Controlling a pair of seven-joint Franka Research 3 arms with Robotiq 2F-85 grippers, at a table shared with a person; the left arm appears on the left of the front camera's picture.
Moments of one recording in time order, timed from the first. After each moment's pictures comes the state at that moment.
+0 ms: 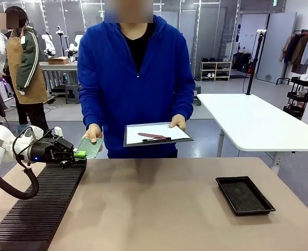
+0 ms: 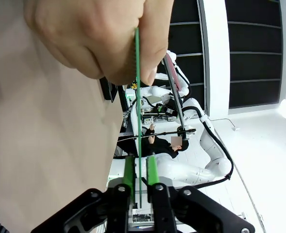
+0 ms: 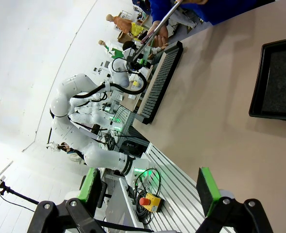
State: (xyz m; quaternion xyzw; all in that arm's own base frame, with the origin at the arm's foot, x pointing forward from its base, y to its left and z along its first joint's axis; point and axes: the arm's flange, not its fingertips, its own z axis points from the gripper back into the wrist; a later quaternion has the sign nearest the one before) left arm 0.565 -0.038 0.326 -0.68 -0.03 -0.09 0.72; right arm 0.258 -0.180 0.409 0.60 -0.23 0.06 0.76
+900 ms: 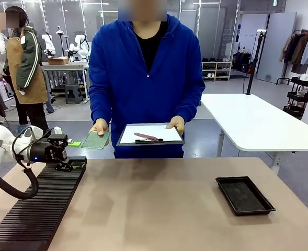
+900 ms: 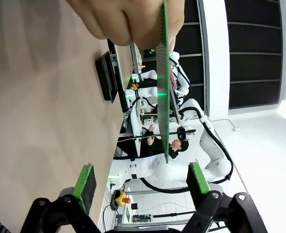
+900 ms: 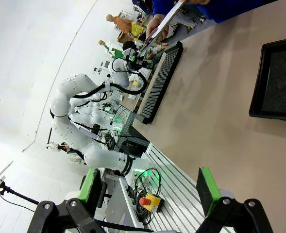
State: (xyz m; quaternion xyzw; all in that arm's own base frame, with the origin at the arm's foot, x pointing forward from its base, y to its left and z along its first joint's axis) left arm 0.566 -0.036 0.326 -0.68 -0.03 -0.09 0.72; right arm 0.258 -0.180 0.409 0.60 -0.23 0.06 0.76
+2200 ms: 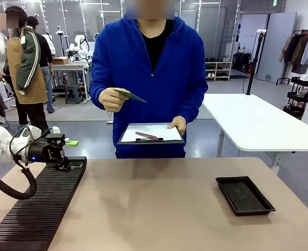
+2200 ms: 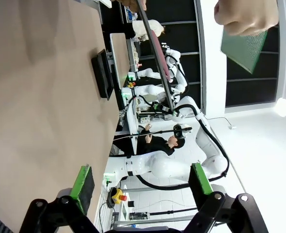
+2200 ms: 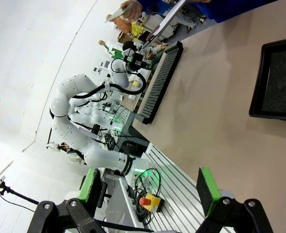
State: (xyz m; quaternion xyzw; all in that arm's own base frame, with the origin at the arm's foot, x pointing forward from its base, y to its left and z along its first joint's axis) left arm 0.559 -0.027 0.331 -0.69 -0.03 -0.09 0.72; right arm 0.258 -0.180 0.409 0.60 -0.23 0.06 0.76
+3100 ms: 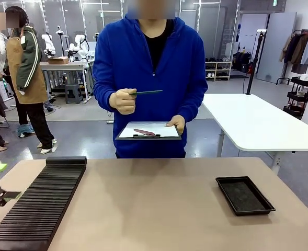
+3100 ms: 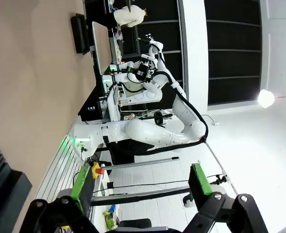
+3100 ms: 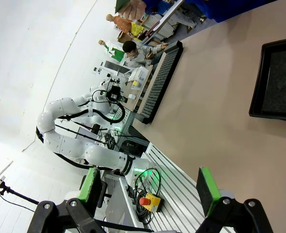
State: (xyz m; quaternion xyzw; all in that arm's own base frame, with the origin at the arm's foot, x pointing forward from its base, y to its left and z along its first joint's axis) left arm 0.353 0.072 0.345 -0.72 -0.03 -0.07 0.69; right arm 0.259 -0.179 0.409 0.60 -0.23 0.06 0.76
